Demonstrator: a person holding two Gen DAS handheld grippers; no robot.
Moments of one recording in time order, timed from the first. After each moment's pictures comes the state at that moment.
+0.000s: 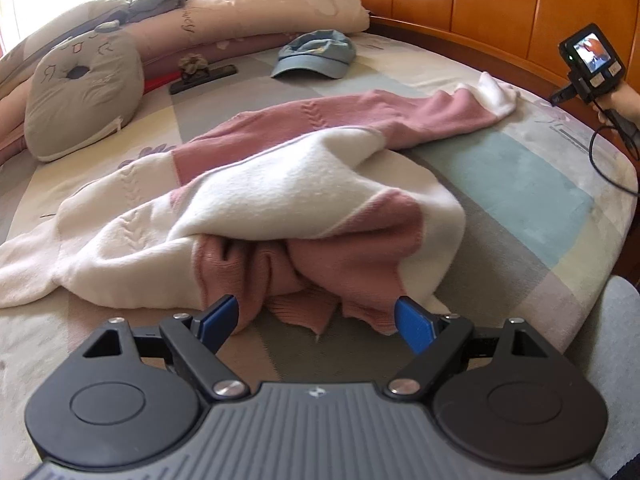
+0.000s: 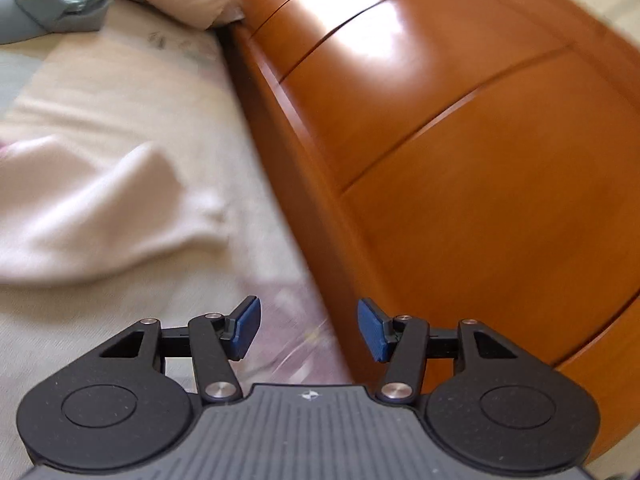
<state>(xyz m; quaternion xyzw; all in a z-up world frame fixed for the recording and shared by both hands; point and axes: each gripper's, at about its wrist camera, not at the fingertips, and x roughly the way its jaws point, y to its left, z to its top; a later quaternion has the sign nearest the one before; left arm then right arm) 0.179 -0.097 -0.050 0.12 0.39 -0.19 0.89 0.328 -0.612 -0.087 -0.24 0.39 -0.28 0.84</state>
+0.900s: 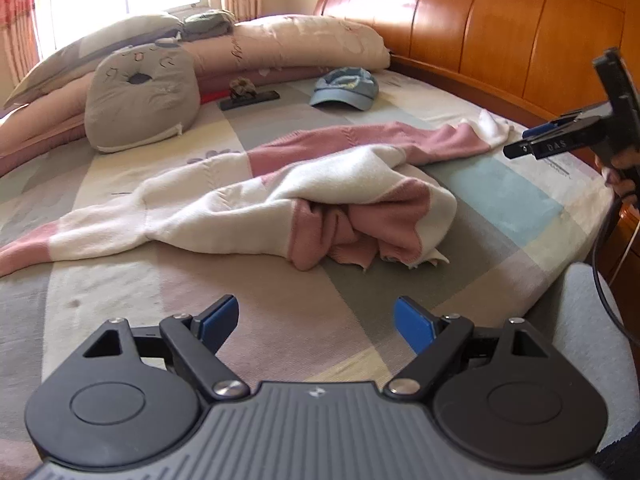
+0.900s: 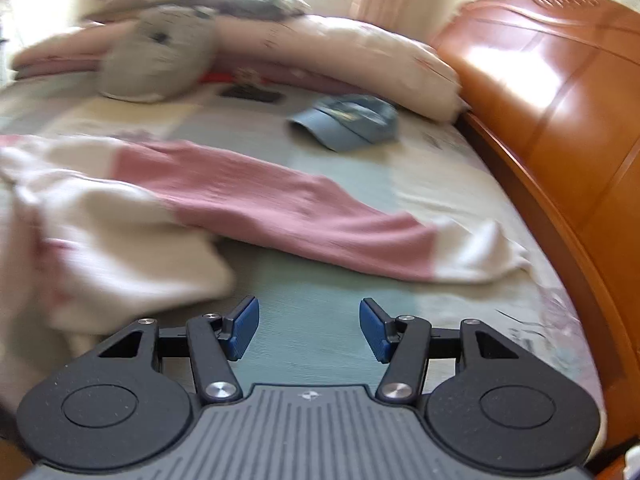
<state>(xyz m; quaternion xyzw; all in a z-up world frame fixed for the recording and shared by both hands) 0.094 -0.012 -0.005 0.08 0.35 -0.17 0.92 0.172 -0.365 -0.015 -0.11 0.35 0.06 0.93</state>
